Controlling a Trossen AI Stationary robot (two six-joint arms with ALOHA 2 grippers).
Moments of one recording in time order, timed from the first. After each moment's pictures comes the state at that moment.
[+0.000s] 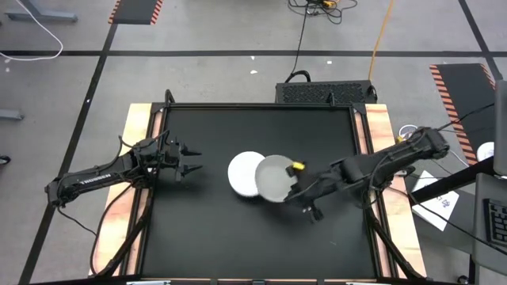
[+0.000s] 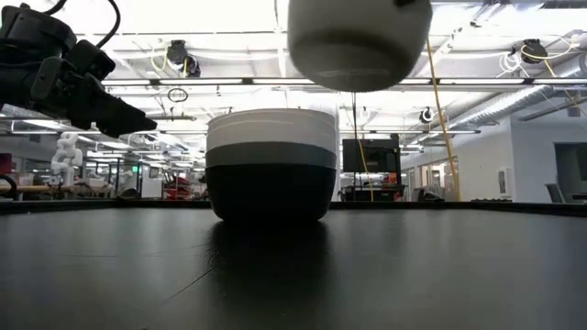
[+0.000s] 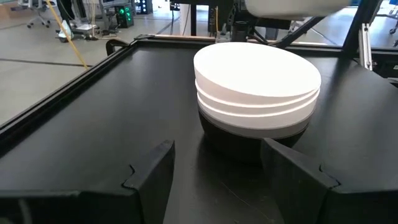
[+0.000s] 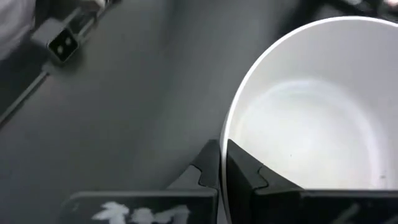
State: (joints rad) left arm 0.40 0.22 0.05 -0.06 0.31 0.05; right arm 0.35 1.37 1.18 -0.62 0.06 -0.16
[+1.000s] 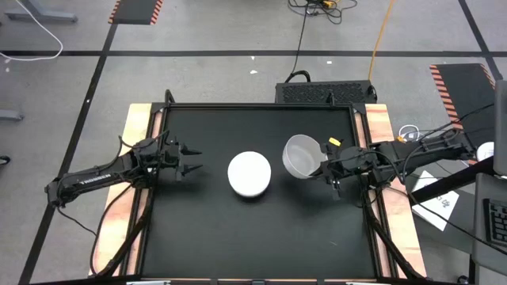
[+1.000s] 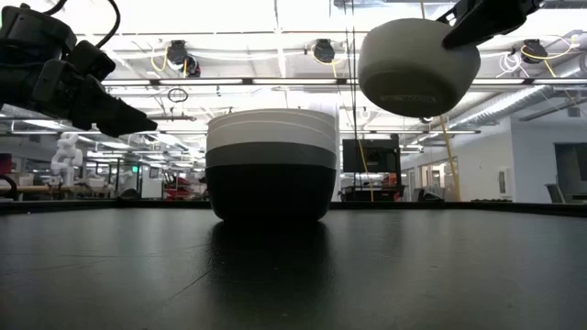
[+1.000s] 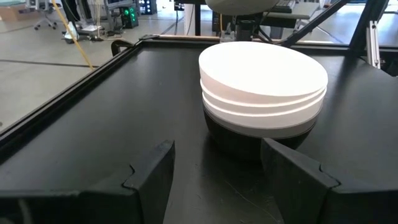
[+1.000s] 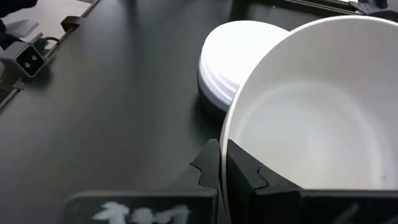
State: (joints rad) left arm 0.40 0.22 0.05 -0.06 0.29 0.07; right arm 0.18 0.84 0.74 -0.52 0.06 -0.08
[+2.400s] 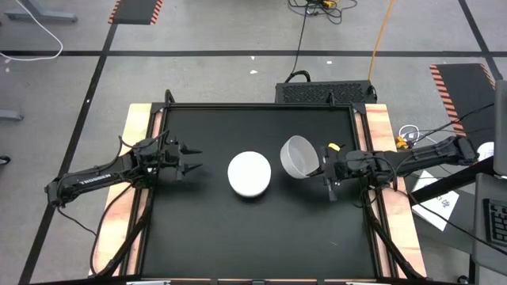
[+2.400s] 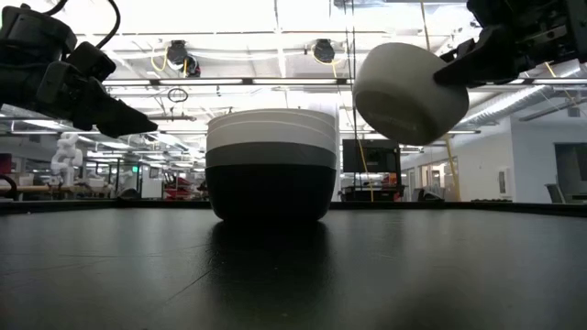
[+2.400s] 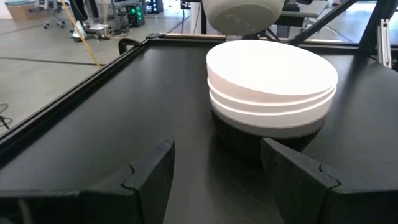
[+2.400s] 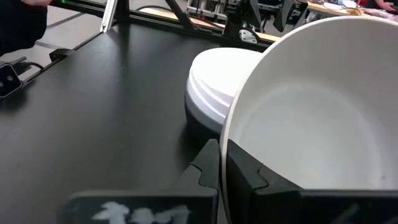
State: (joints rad) left arm 0.40 0.22 0.05 -0.07 0.26 0.07; right arm 0.12 0.69 0.33 0.02 0.02 -0.15
